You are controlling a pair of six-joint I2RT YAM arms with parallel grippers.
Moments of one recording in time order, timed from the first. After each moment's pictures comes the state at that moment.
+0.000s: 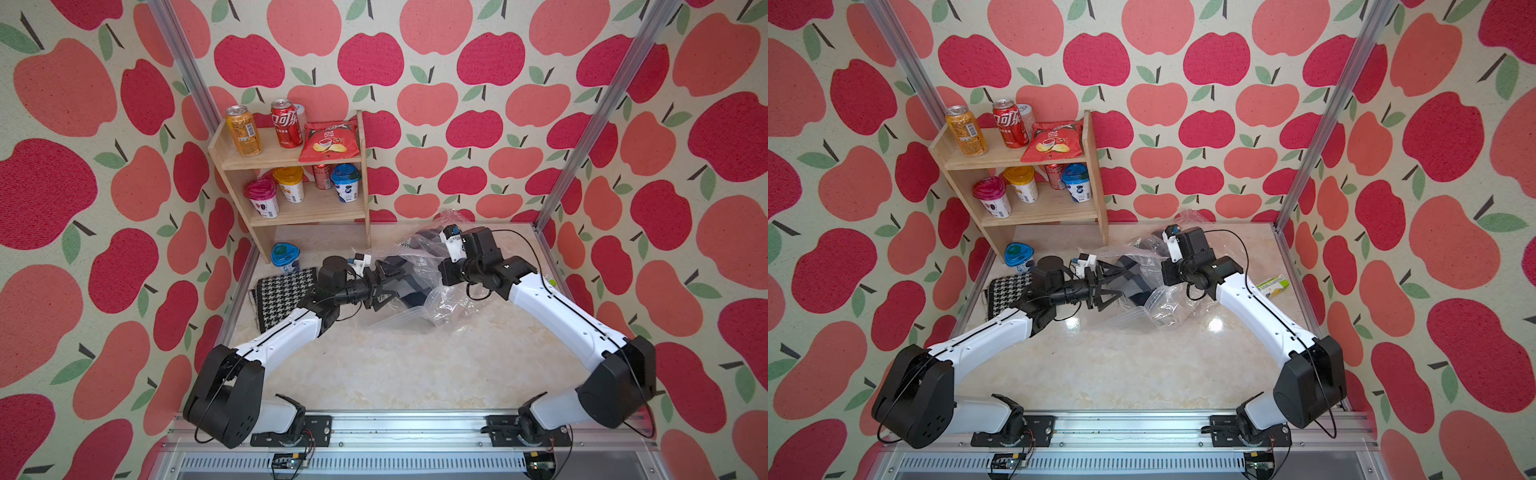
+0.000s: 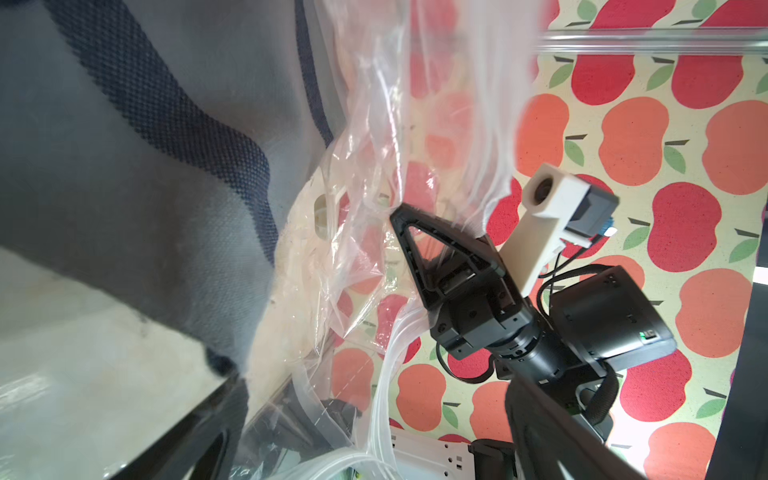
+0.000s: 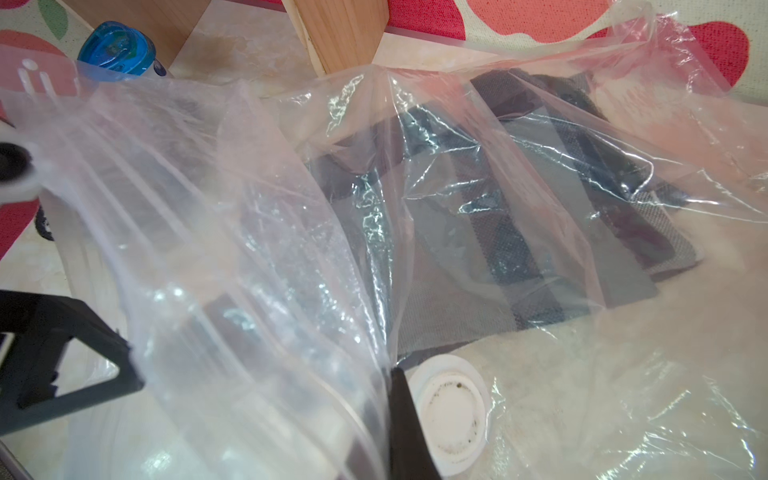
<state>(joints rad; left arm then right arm) -0.42 1.33 0.79 0.26 0.75 -1.36 0.59 1.45 1.29 -0.60 -0.08 0.13</state>
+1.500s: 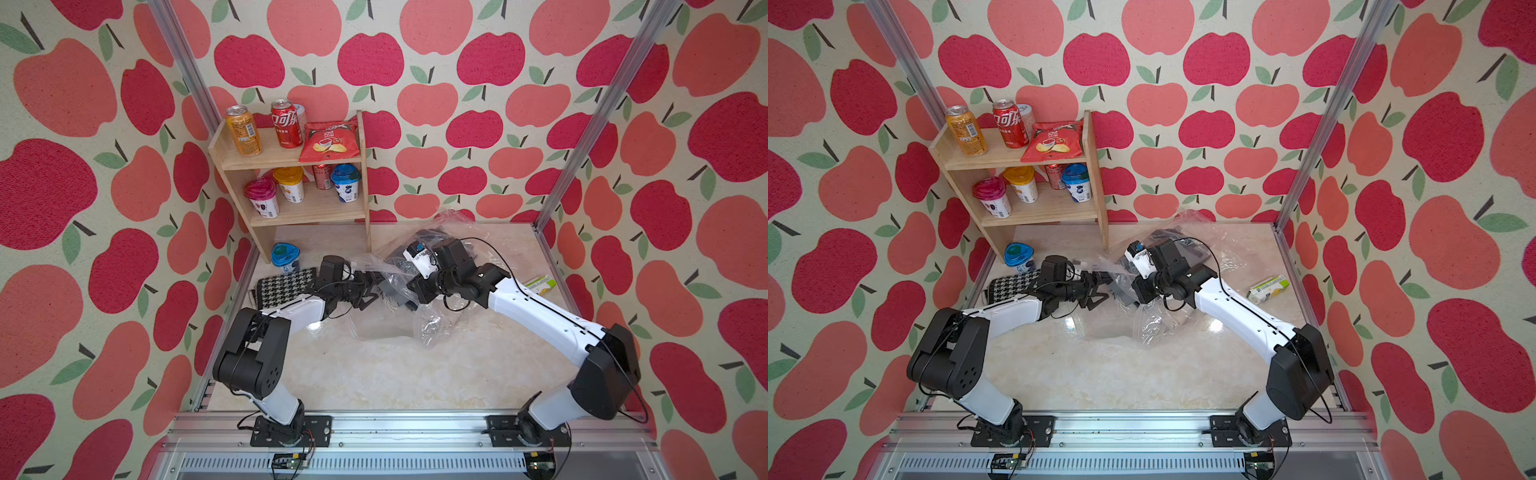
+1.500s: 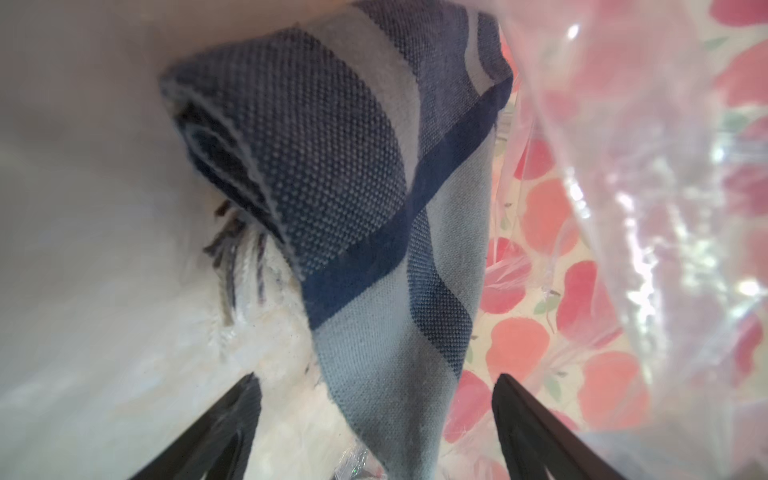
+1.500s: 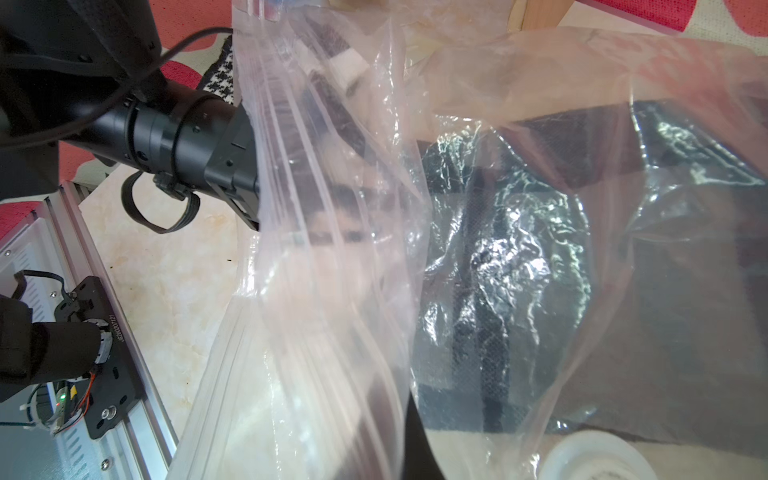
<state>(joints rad) -0.30 1.62 0.84 0.19 0.69 -1.20 0.77 1.54 1.31 -0.55 -0.25 0.05</state>
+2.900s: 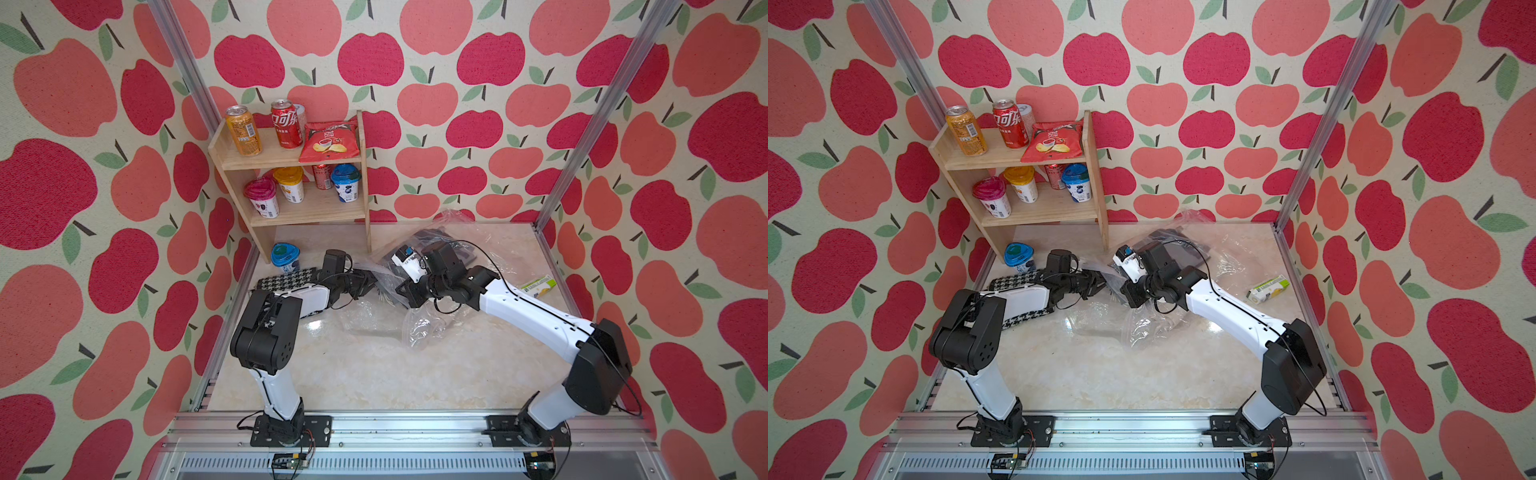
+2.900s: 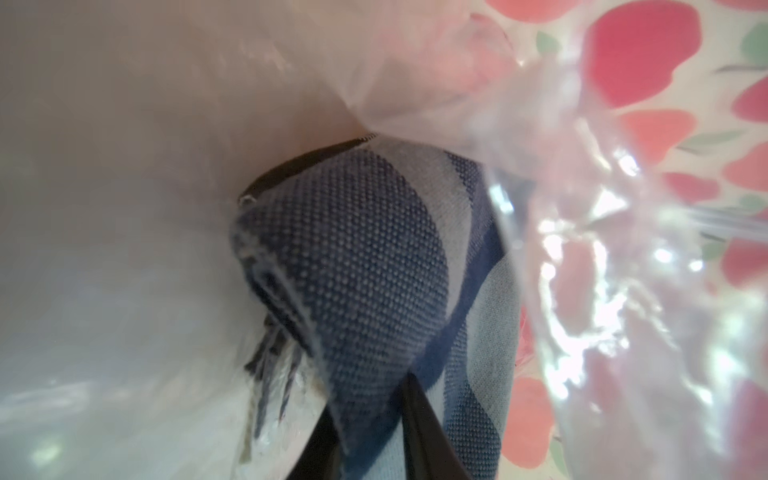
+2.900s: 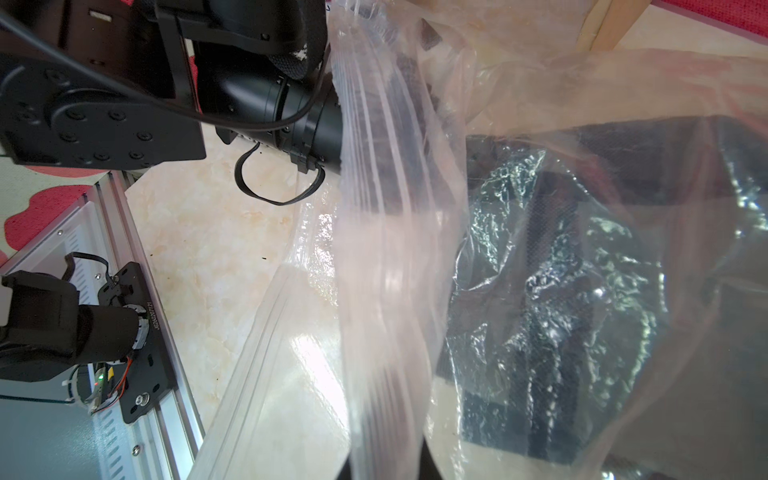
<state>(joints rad) -0.28 1.80 0.98 0.19 0.62 -1.23 0.82 1.58 1.32 -0.50 -0.29 0.06</state>
